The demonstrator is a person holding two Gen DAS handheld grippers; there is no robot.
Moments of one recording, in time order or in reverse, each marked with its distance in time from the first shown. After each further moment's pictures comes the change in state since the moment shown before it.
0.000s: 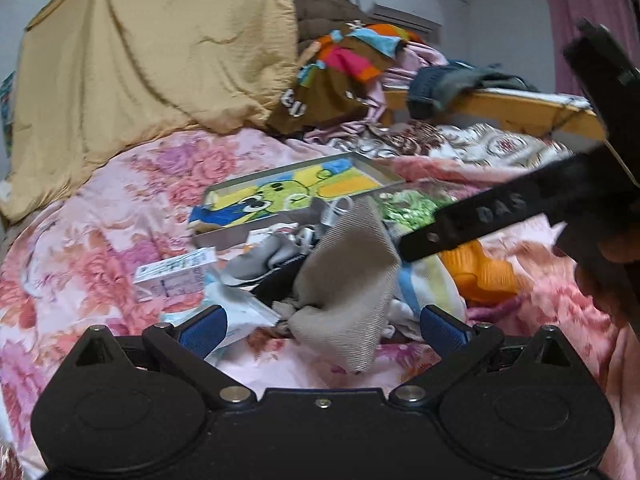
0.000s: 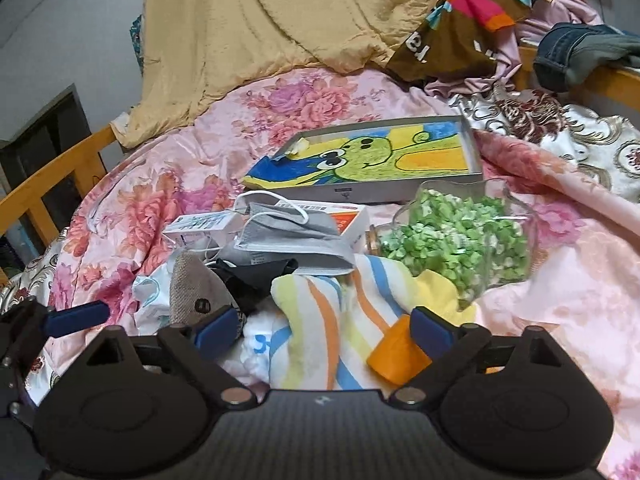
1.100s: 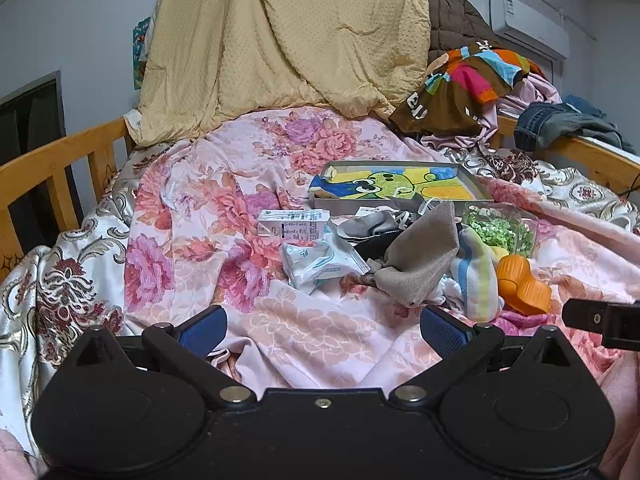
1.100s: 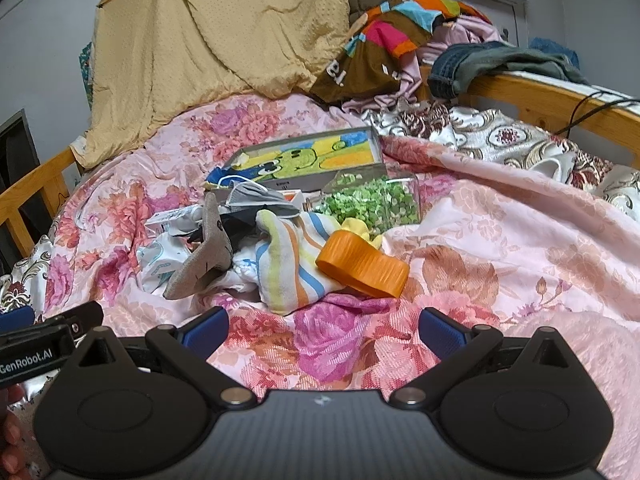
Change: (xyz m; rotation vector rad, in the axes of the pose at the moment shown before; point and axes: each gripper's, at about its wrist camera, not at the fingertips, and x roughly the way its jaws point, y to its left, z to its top) left arm -0.109 0.007 -0.011 -0.313 0.037 0.300; right arm -0.131 0.037 -0.077 0.103 -0.078 -0.238
